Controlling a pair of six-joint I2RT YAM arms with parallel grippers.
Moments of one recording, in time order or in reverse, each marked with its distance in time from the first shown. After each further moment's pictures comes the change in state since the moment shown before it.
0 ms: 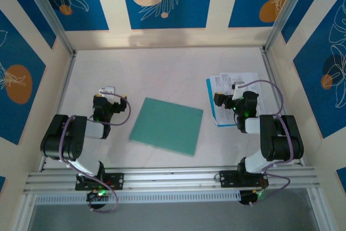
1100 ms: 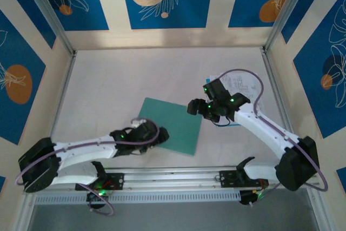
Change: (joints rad) left arm -0.973 -0.375 0.172 -1.142 -0.029 -1.458; right arm 0.596 -0.252 0.588 -1.522 0.151 0.685
